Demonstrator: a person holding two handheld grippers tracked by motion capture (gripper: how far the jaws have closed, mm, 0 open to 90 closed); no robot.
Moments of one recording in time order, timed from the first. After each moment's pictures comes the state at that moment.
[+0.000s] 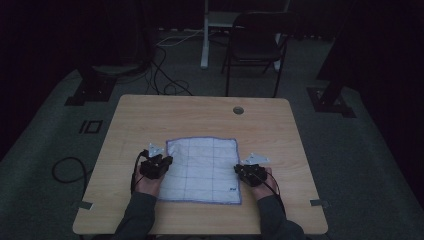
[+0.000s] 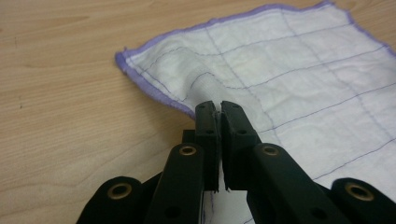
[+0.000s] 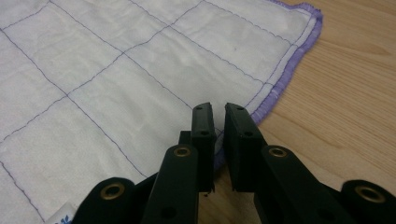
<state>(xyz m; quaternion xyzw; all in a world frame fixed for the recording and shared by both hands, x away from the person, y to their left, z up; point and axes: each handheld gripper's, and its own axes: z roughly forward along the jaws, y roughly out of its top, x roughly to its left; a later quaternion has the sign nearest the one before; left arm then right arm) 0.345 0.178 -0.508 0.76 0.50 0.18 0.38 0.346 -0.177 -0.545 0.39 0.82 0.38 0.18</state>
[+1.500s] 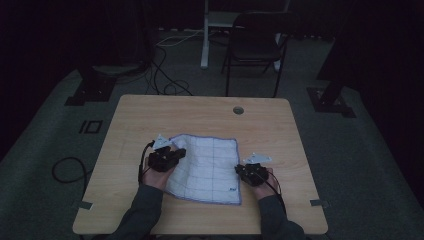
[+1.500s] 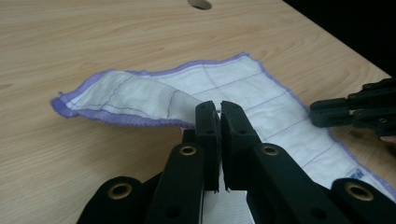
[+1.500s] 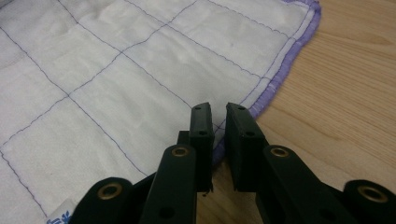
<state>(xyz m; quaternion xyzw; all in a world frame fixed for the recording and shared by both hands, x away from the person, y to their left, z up) 0.353 0.152 -0.472 0.76 0.44 0.13 0.46 0.348 -0.182 -0.545 0.41 0.81 0.38 0.17</state>
